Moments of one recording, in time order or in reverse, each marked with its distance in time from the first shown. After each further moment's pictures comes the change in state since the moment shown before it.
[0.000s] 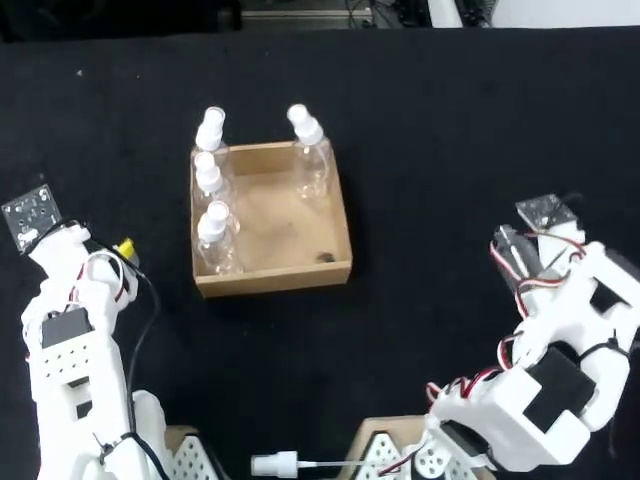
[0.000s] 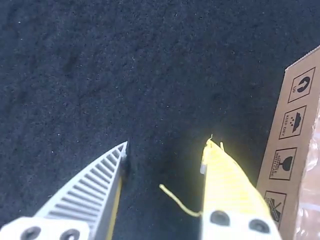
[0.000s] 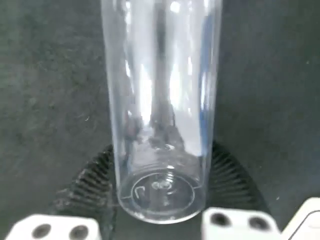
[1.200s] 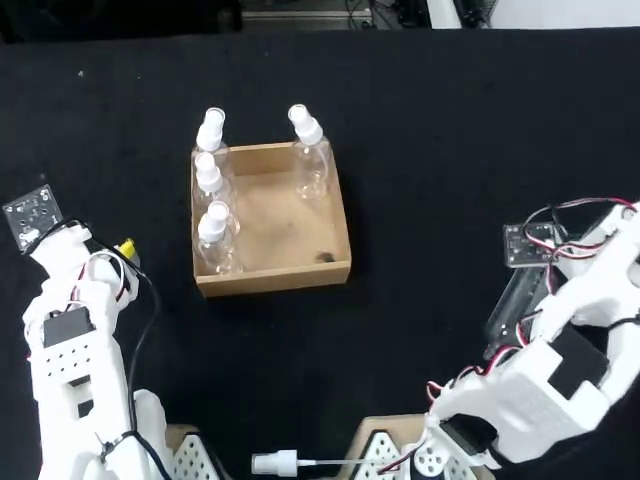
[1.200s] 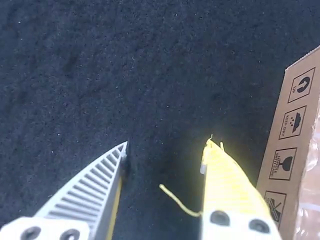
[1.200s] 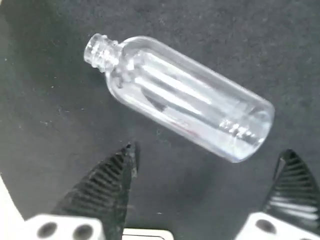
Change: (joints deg) left arm 0.0 0.0 0.0 0.0 0.0; right arm 0.3 10.3 -29.8 31.0 68.6
